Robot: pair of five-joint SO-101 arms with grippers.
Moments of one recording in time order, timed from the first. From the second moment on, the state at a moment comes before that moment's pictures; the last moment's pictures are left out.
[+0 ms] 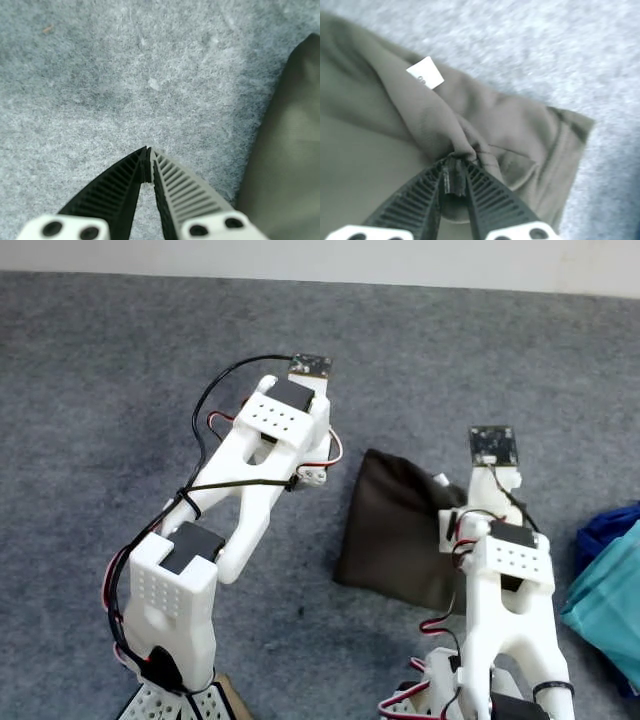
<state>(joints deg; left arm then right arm) 19.1 25.2 -13.1 84.2 19.6 9.8 -30.9 60.8 38.5 15.7</state>
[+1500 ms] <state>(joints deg) 19.0 25.2 -11.1 80.3 19.6 -0.1 -36.4 62.5 48.8 11.4</state>
